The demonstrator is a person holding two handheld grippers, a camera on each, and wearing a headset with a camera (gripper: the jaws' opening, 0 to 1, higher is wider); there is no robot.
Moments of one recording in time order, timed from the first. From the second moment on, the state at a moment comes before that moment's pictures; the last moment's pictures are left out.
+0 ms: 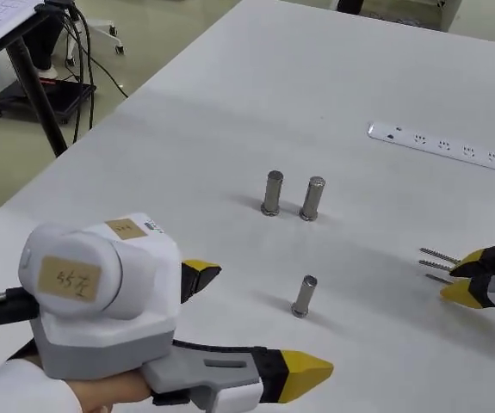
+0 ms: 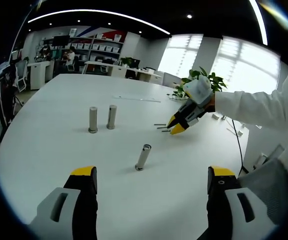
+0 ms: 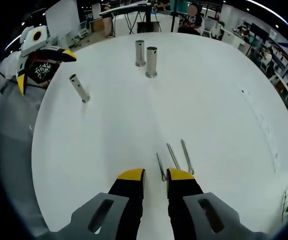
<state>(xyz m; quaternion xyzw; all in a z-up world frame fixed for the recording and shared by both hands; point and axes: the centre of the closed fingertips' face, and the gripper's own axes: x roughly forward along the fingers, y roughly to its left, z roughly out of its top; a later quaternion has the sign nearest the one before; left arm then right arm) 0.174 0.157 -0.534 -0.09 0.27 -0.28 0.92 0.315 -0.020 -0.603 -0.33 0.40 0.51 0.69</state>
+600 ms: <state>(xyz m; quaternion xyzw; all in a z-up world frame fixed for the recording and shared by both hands) 0.174 0.155 -0.538 -0.09 0.28 -0.29 0.91 0.318 -0.020 -0.608 -0.35 0.41 0.51 0.67</state>
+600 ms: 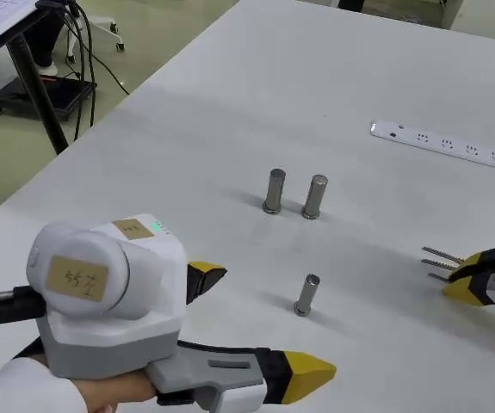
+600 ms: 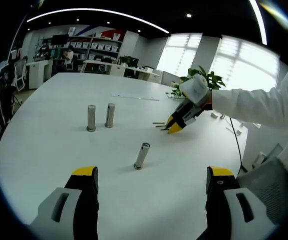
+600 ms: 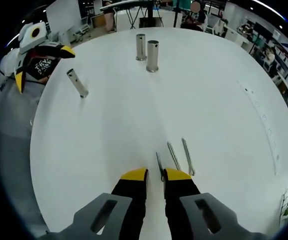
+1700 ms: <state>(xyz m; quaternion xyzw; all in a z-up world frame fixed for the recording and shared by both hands) 0.170 0.142 -0.542 -0.09 0.28 -0.31 0.90 0.321 -0.022 -0.611 -0.41 0.45 0.49 0.62</state>
